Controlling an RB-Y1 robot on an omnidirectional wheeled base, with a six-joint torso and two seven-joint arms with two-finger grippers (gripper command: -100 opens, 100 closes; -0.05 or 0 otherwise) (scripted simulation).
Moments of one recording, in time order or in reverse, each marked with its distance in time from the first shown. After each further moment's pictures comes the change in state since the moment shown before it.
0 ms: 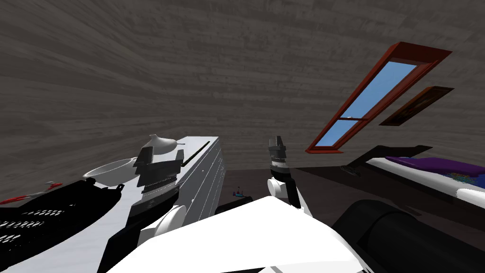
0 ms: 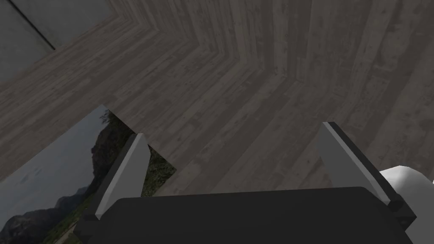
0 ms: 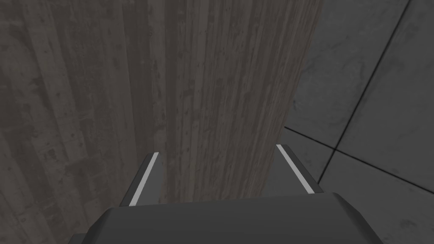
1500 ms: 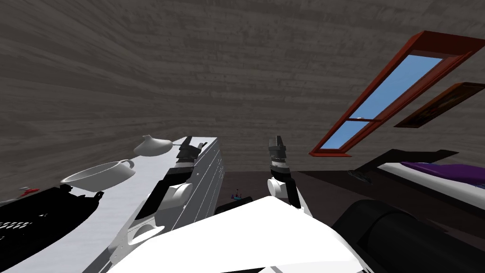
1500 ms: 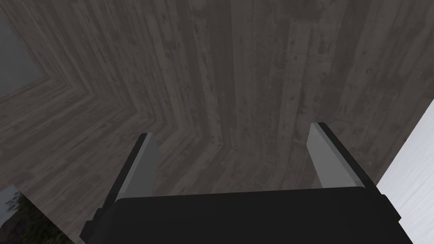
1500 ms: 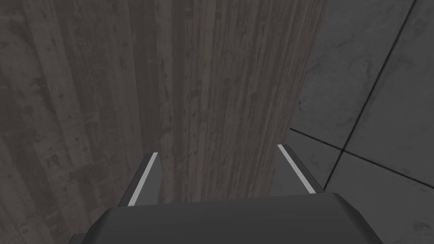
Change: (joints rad) left arm -0.329 0.196 0.013 0.138 -0.005 0.367 0.154; right arm 0.000 0.000 0.000 0.000 0.000 0.000 0.000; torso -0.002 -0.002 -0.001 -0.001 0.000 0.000
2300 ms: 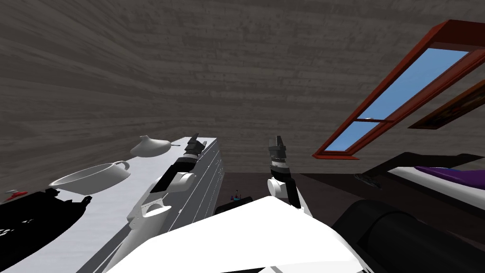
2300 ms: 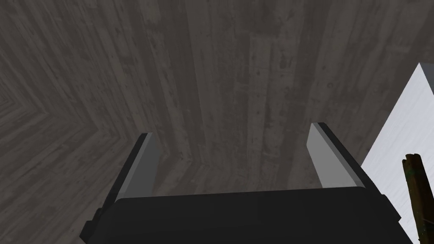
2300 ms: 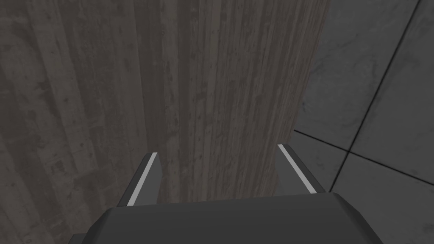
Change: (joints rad) left arm -0.167 0.061 0.018 0.082 -0.004 0.204 0.085; right arm 0.000 0.000 0.000 0.000 0.000 0.000 0.000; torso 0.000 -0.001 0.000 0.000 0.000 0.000
